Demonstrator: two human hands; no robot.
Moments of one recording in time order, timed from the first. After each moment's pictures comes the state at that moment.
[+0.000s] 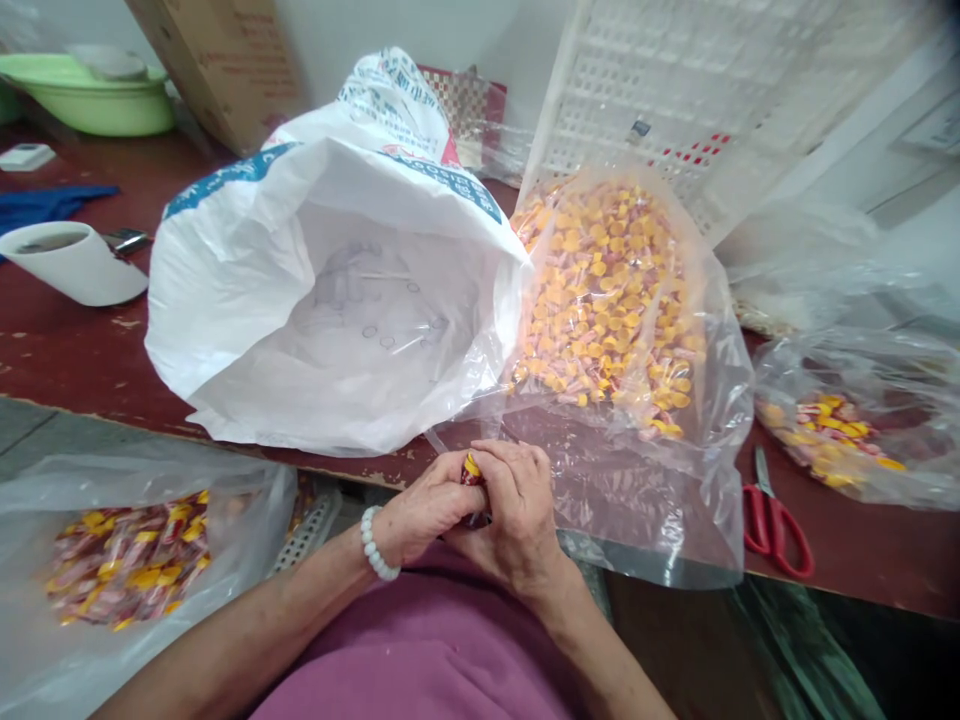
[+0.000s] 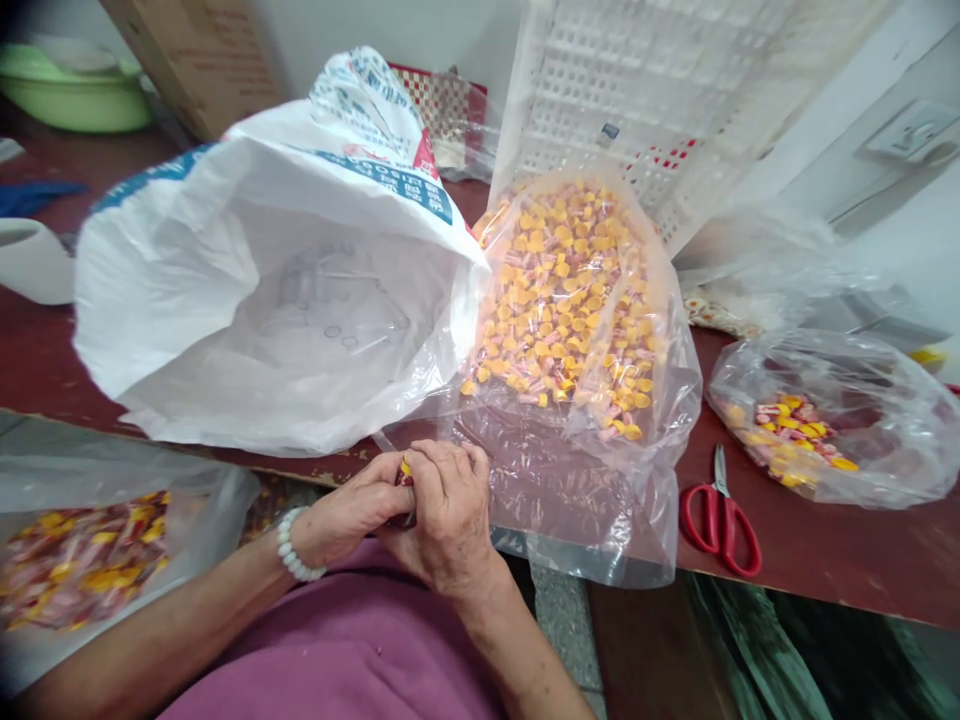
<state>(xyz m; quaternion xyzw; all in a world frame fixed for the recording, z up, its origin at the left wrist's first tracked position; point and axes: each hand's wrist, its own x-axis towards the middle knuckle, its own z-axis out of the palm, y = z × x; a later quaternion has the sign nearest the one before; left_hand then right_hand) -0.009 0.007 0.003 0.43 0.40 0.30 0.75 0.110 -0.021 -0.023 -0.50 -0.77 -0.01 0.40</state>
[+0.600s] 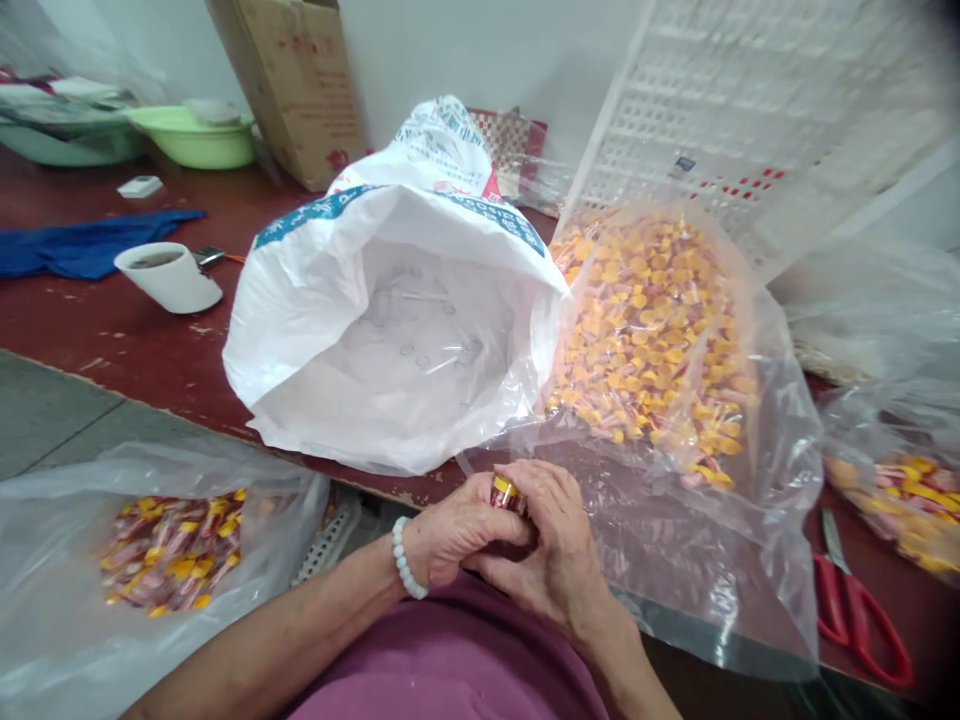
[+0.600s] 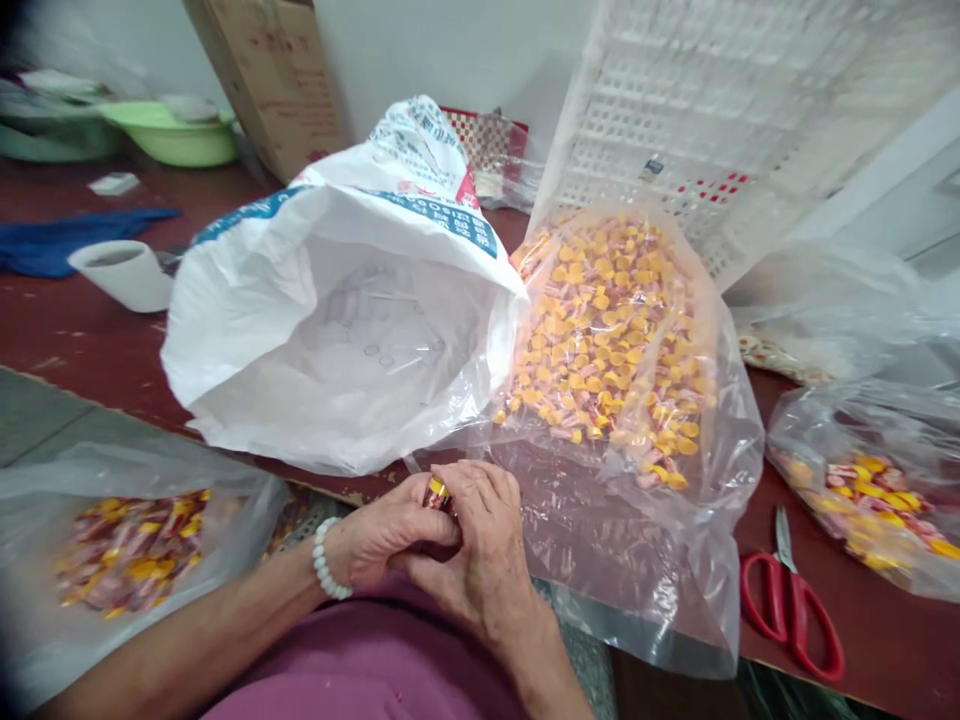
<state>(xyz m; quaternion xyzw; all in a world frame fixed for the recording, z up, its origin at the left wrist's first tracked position) -0.007 0.015 0.002 0.35 0.30 0.28 0.84 0.118 -0.012 -0.010 -0.46 -0.79 0.09 0.40</state>
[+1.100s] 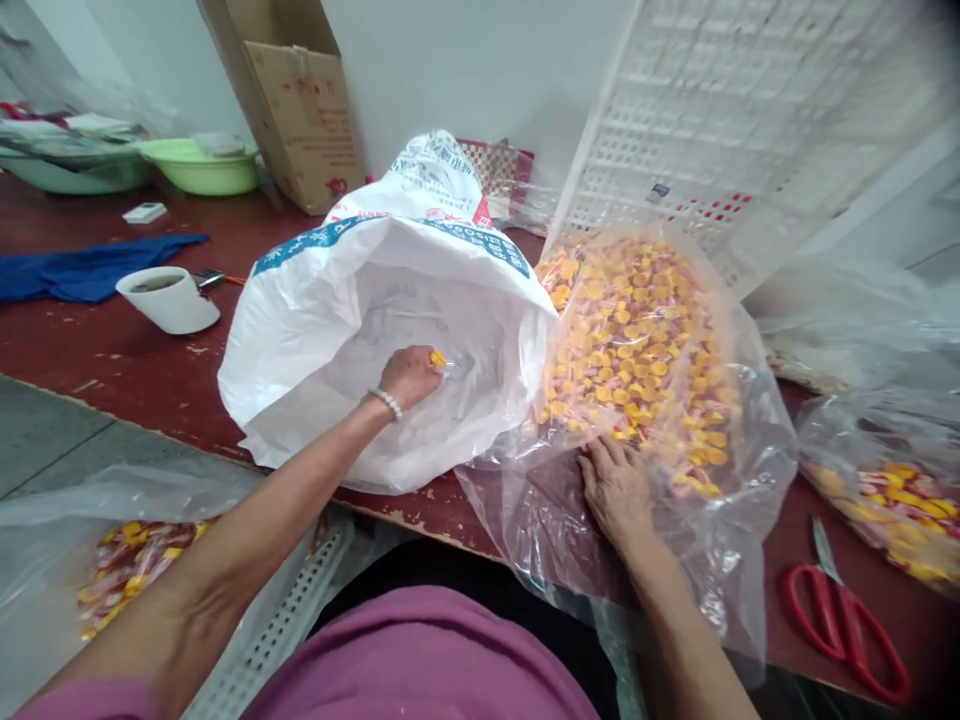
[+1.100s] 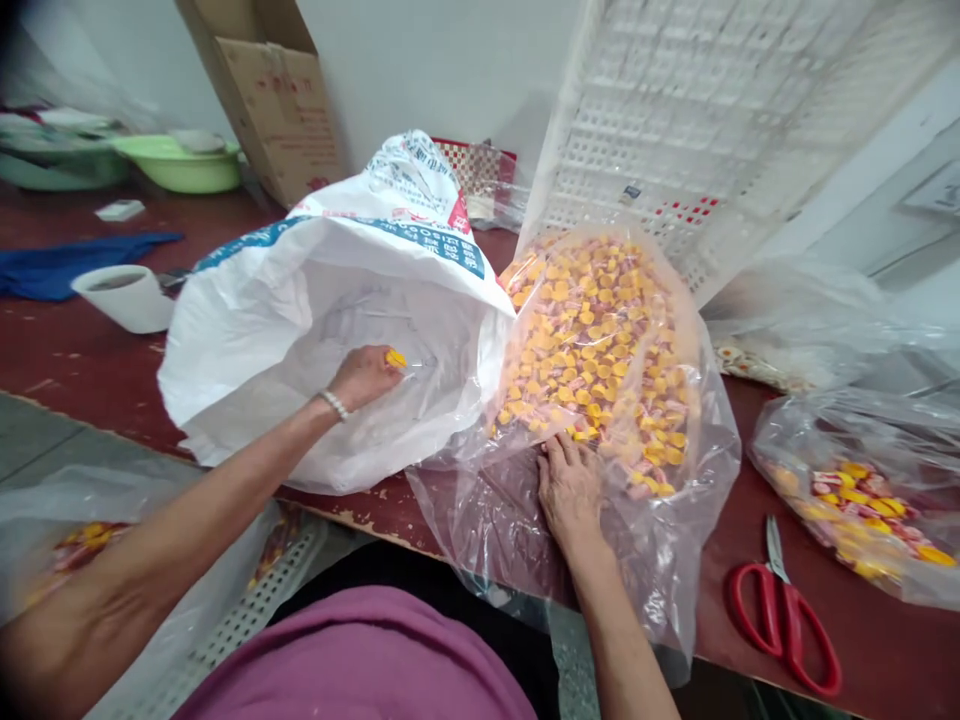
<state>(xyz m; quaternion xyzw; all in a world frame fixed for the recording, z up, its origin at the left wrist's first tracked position) -0.071 0.183 0.005 0.70 0.66 0.22 0.16 0.243 0.060 -0.082 -0.65 -0.71 -0.10 0.24</state>
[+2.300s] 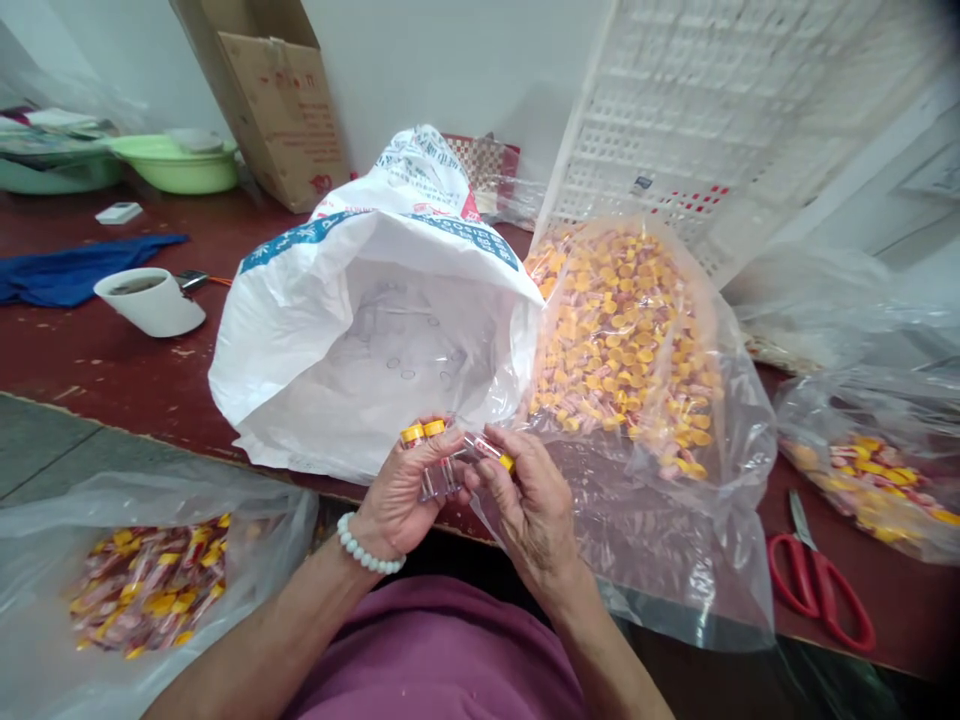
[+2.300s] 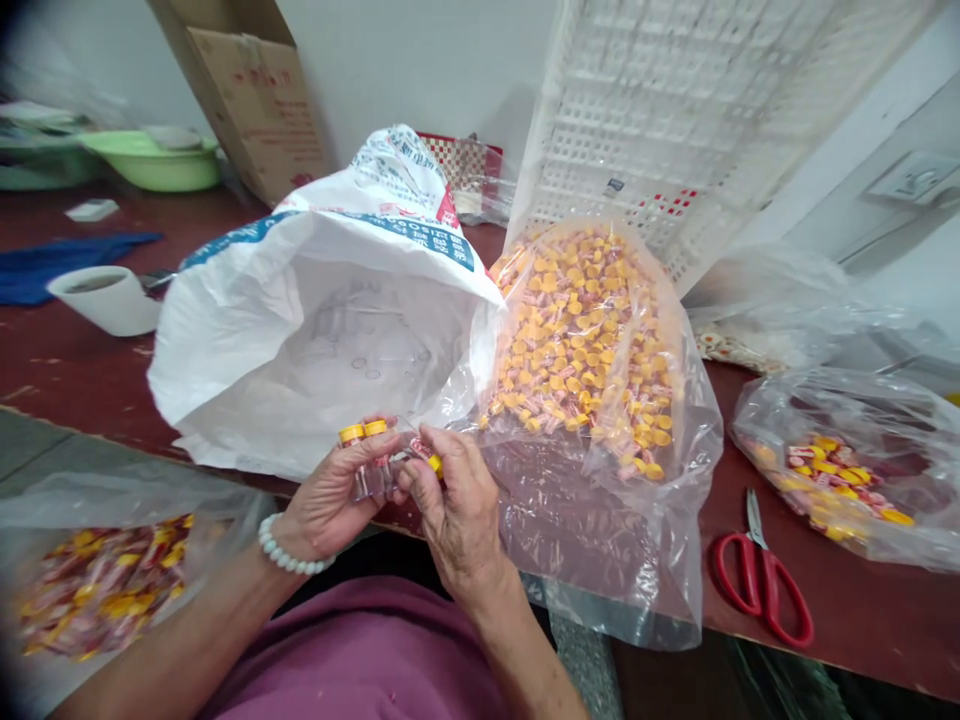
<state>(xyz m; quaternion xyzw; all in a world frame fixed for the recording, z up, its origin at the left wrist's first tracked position) -0.040 0.036 0.015 0.22 0.35 0.48 0.77 0.103 0.010 0.005 -0.48 -0.70 0.12 0.51</state>
